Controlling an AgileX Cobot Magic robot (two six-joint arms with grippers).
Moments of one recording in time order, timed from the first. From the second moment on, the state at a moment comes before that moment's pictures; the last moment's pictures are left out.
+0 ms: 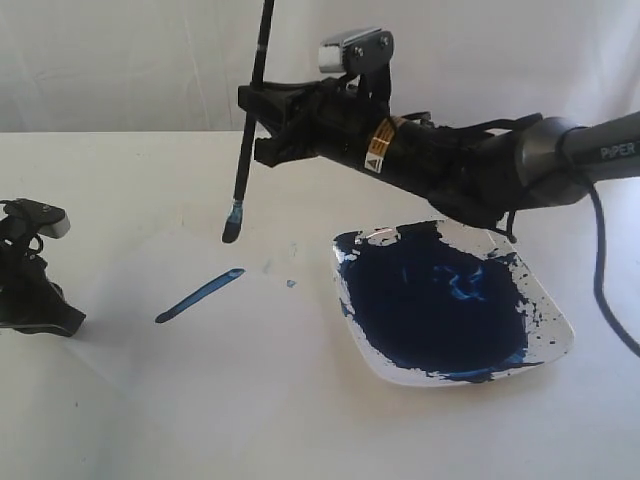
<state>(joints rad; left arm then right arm) 0.02 1.78 -0.86 -0.65 0.52 1.05 0.58 1.99 -1.22 -0.73 -0.99 0.64</state>
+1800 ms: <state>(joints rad) 0.02 1.78 -0.86 -0.64 0.53 1.05 1.05 1.94 -1.15 0.42 -0.69 0.00</state>
